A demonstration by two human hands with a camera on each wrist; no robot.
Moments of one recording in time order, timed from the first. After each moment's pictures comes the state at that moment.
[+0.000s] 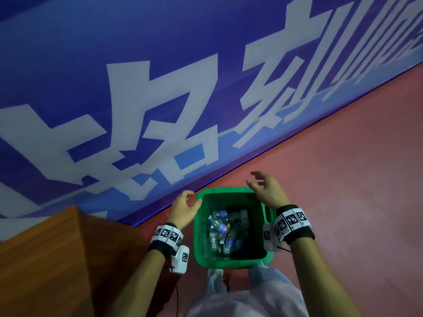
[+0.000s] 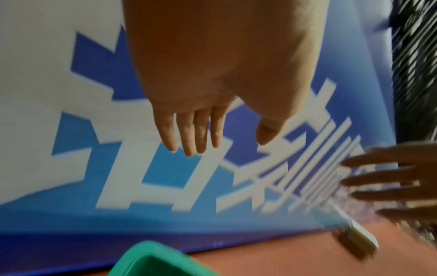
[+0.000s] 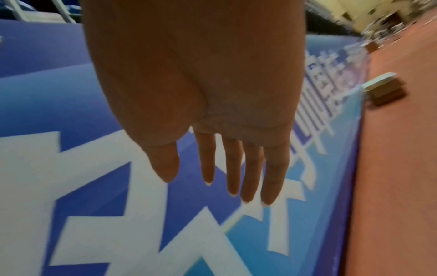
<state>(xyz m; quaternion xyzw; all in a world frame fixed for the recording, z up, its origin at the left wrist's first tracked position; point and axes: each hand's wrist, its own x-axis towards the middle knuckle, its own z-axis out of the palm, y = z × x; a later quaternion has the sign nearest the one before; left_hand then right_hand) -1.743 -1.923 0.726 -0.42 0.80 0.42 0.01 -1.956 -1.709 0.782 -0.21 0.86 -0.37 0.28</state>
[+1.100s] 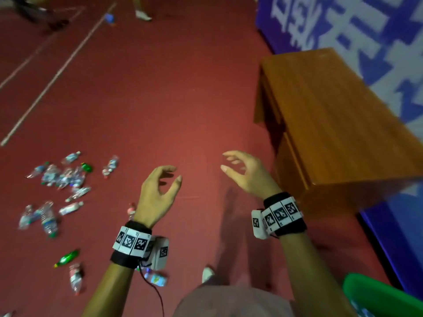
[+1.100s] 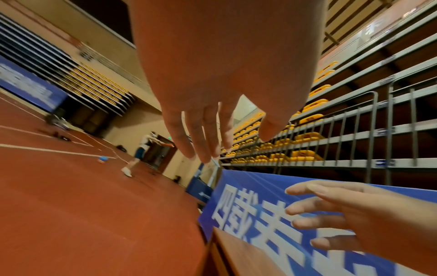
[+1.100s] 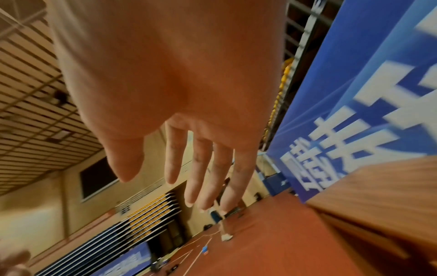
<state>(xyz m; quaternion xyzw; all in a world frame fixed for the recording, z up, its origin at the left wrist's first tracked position) -1.254 -1.235 0.905 -0.86 0.21 0.01 -0.47 -1.330 -1.511 0.896 -0.87 0.08 -0.10 0.48</state>
